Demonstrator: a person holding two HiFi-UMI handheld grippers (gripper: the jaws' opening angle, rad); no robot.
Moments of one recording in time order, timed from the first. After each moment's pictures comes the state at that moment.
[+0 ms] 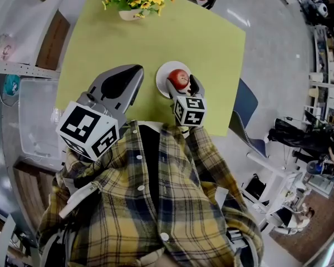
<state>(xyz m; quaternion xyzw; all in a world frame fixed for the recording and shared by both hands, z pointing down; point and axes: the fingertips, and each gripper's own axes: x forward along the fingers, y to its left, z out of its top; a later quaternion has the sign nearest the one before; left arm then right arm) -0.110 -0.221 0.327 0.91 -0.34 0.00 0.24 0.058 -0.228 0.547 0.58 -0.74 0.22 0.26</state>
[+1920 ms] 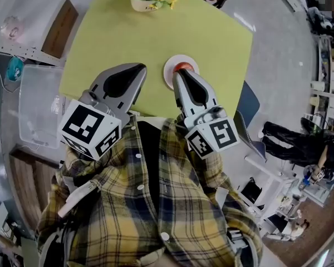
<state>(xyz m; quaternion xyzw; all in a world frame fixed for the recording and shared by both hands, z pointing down) -0.129 -0.188 0.329 0.91 -0.36 0.01 0.22 -0.050 -0.190 0.334 0.46 -0.88 0.15 0.06</state>
